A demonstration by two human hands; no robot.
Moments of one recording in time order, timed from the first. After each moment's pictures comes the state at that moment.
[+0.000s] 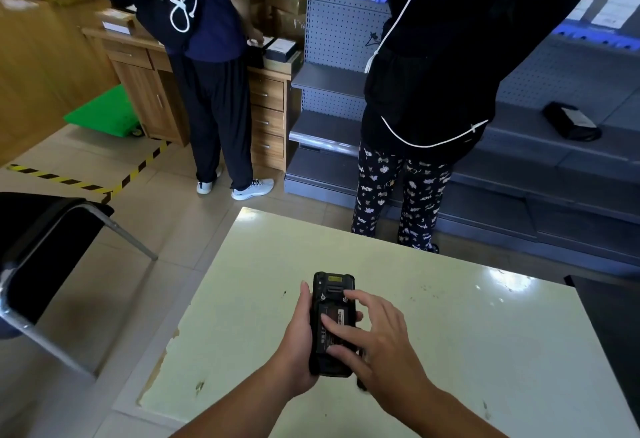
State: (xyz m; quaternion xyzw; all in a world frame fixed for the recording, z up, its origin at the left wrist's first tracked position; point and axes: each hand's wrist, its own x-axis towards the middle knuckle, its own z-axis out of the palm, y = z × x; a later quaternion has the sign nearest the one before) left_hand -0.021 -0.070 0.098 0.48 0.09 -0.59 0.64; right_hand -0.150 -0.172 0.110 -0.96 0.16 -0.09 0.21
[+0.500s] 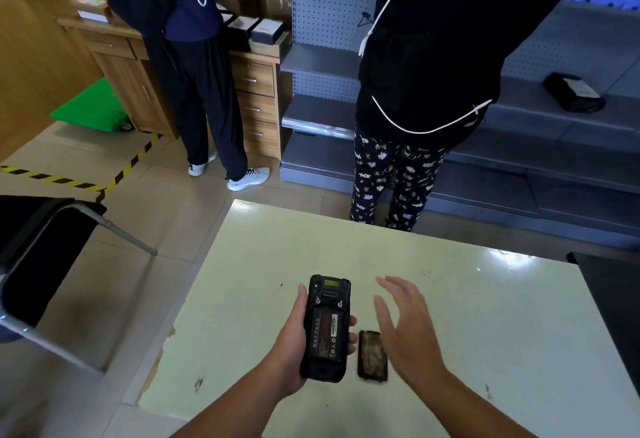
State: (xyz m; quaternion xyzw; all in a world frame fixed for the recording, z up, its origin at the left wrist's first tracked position) left_hand -0.019 -0.069 0.080 0.51 0.05 -0.59 0.63; right_hand -0.155 -0.208 0.082 -0.87 0.37 -0.16 0.30
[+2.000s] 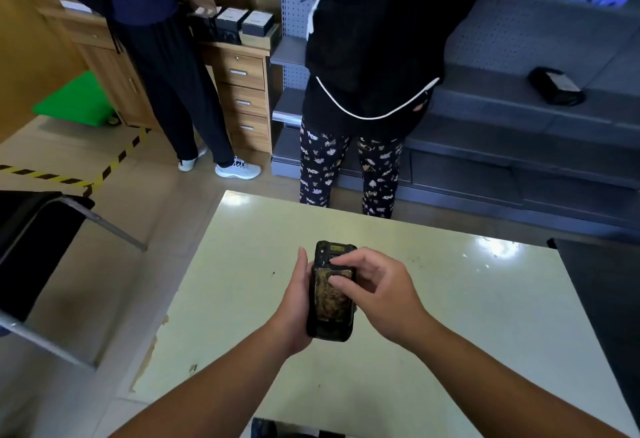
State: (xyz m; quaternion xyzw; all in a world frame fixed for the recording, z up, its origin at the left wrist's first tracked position) left_hand -0.017 -0.096 0.104 0.48 0.03 -0.58 0.66; right_hand -0.129 -0.193 0.162 -0.74 0.25 -0.17 0.60
